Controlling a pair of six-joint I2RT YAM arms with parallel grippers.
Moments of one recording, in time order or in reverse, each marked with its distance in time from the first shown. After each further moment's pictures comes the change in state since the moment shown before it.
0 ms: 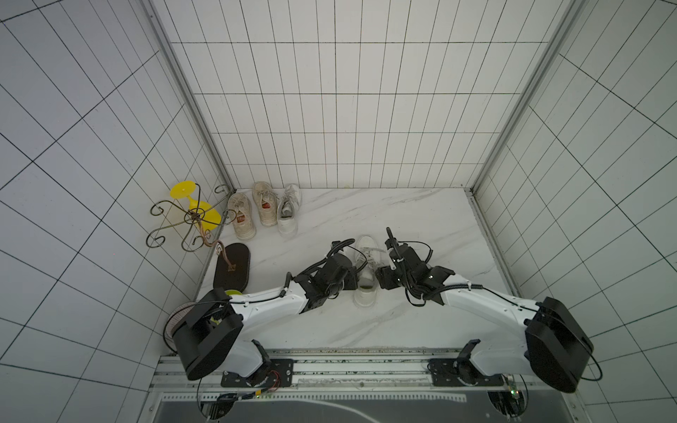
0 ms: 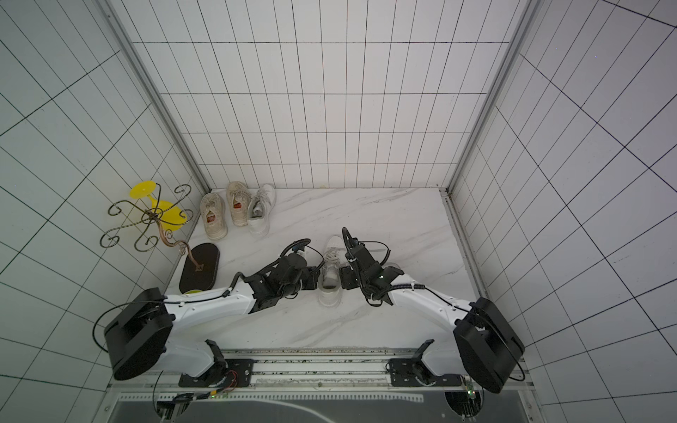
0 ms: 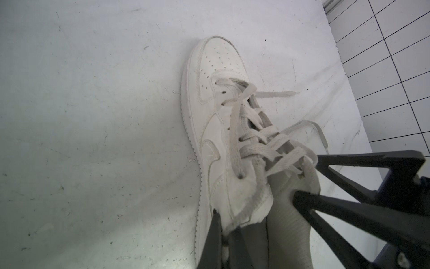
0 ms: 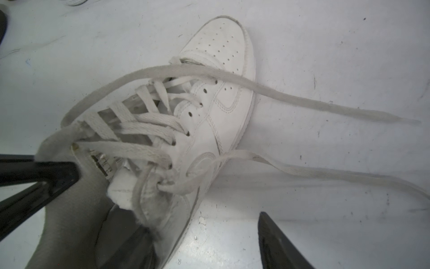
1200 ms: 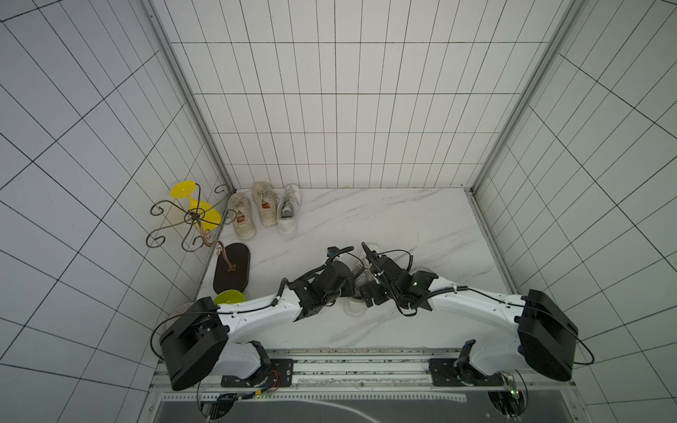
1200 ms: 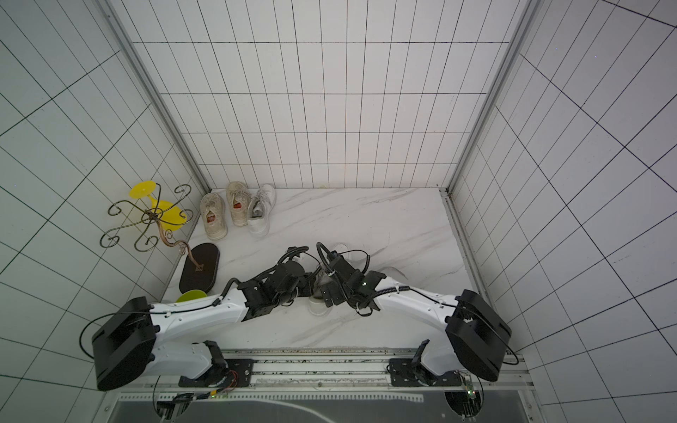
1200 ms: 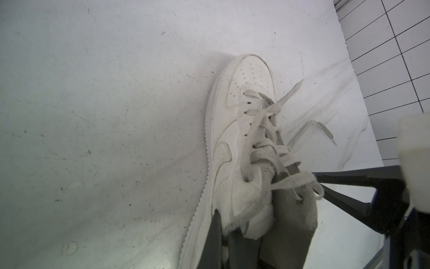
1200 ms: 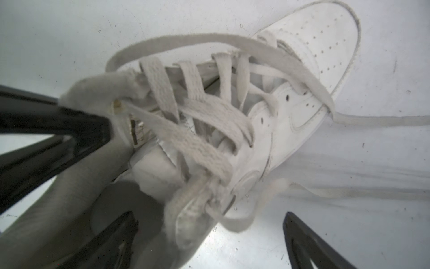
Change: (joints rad) left arm -0.048 -0.087 -0.046 -0.067 -0.056 -0.047; right arm 0.191 0.098 0.084 -0.105 0.028 -0.001
